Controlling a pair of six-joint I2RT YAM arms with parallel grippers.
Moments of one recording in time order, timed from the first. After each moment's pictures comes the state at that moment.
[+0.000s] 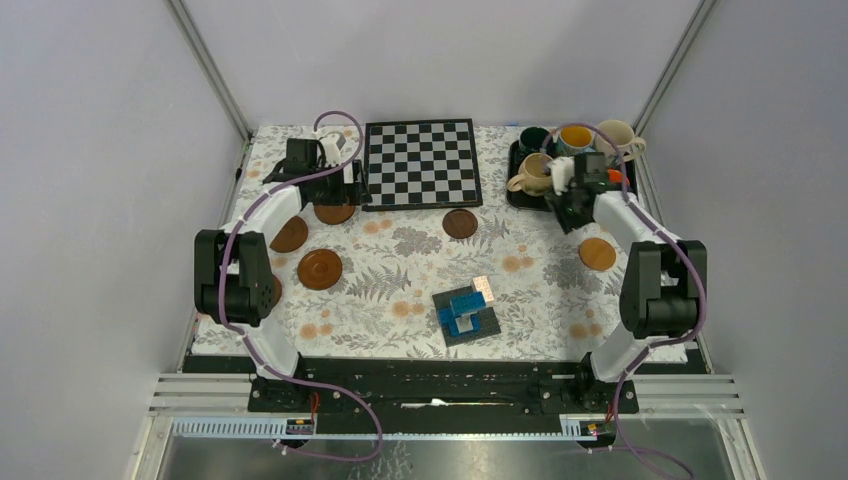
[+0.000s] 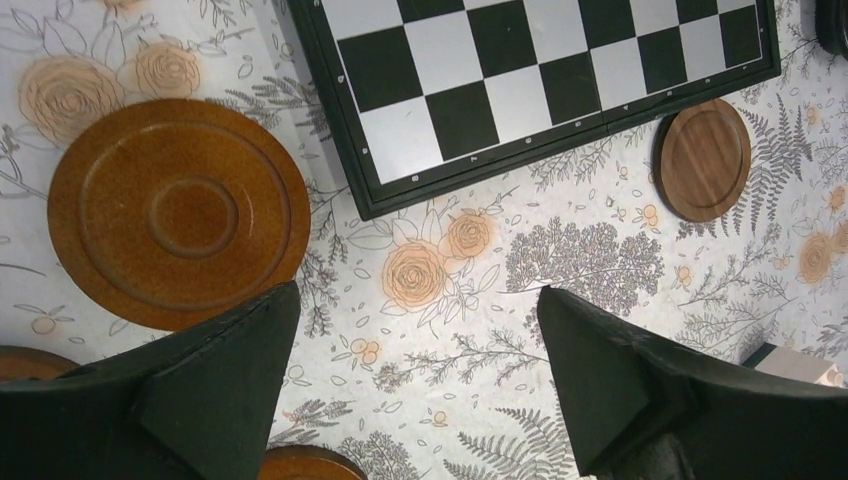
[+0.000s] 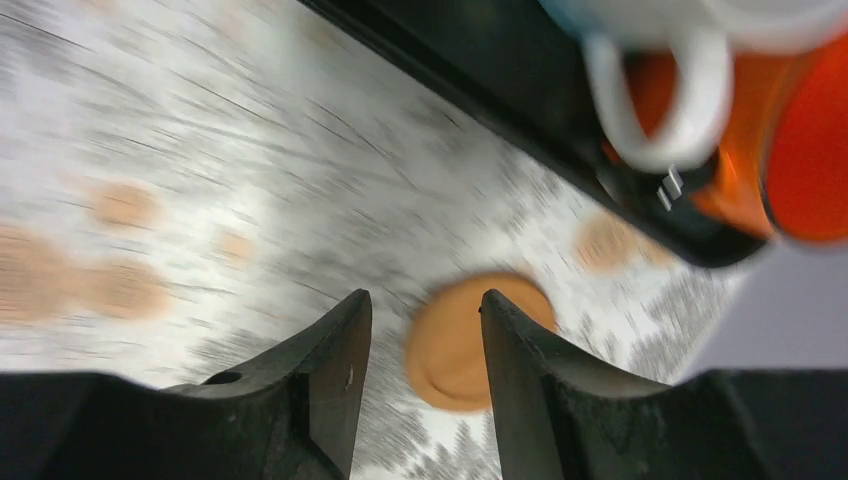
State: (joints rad) left arm -0.07 1.75 1.29 -0.34 0.38 -0.09; right arm -0.03 1.67 1.13 -0.52 0.03 -0.49
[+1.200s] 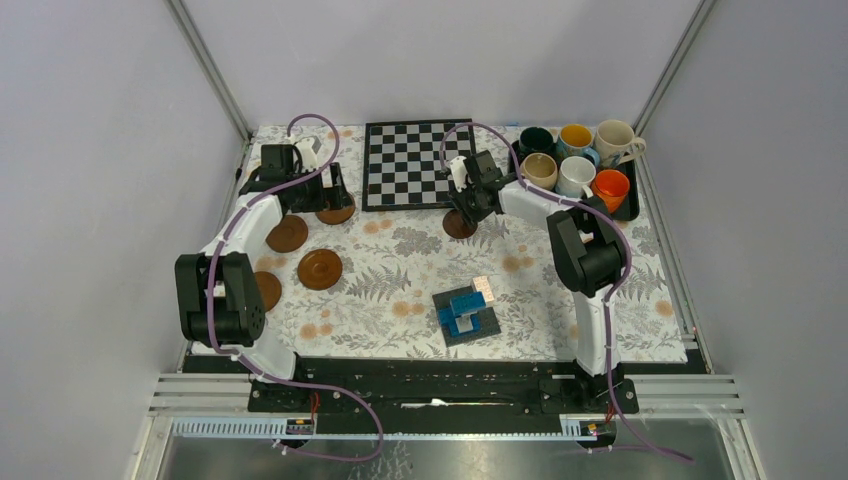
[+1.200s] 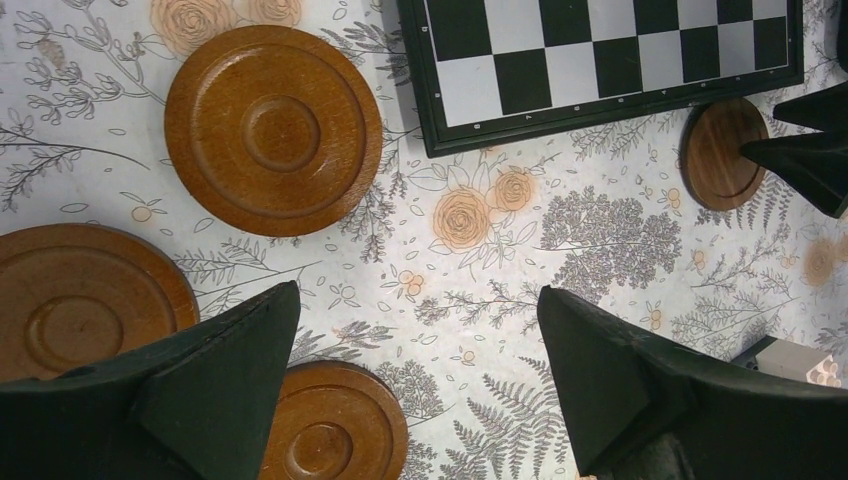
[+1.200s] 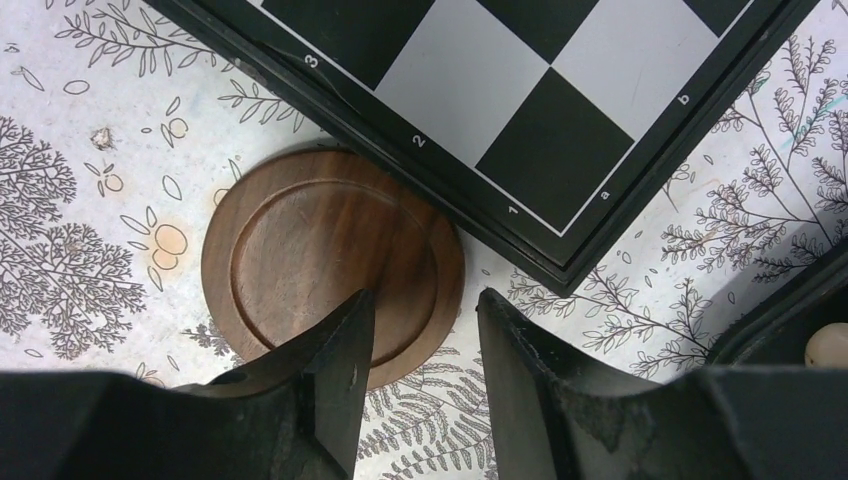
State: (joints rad) left arm 0.01 1.61 1.20 -0.40 0.37 -0.10; right arm 0.47 2.12 1.51 -0.37 -0.05 -0.24
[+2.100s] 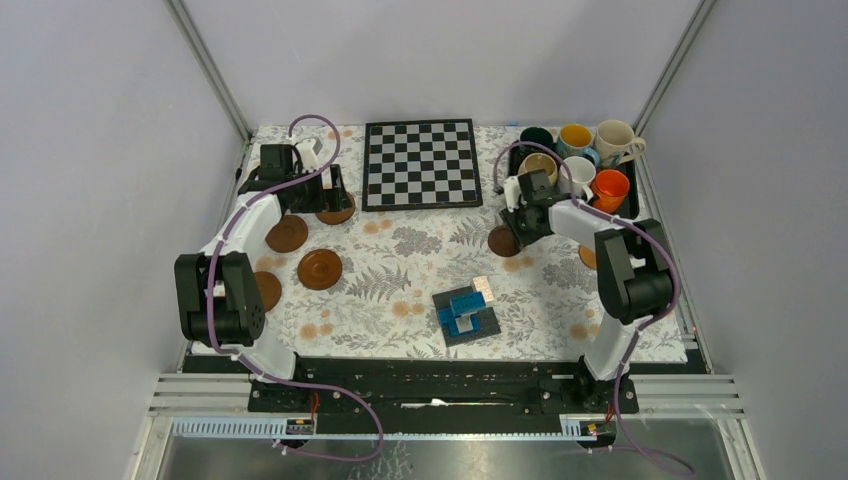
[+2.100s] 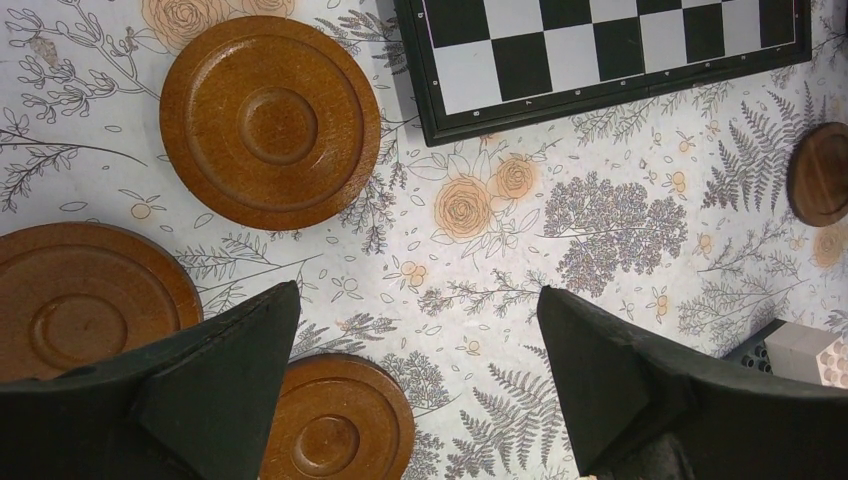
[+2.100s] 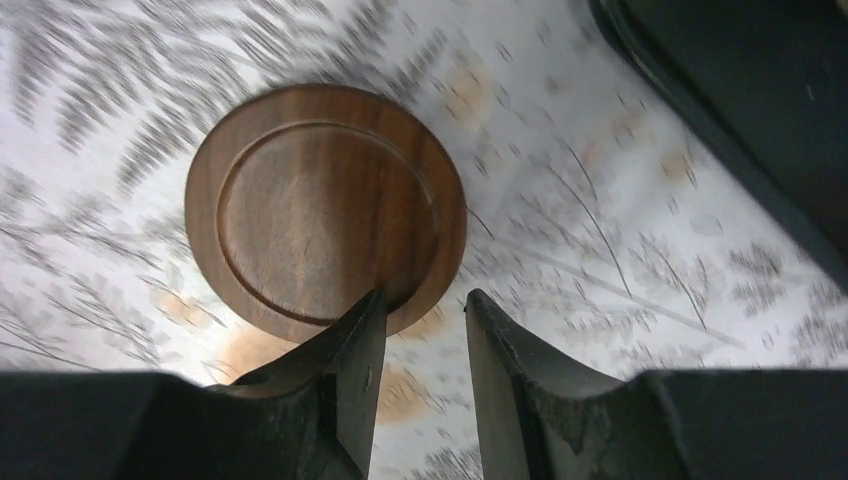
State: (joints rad) left arm 0.03 1.61 1.20 -0.43 0.38 -0.07; right arm 0.30 1.84 1.14 -0.39 -0.03 -0.27
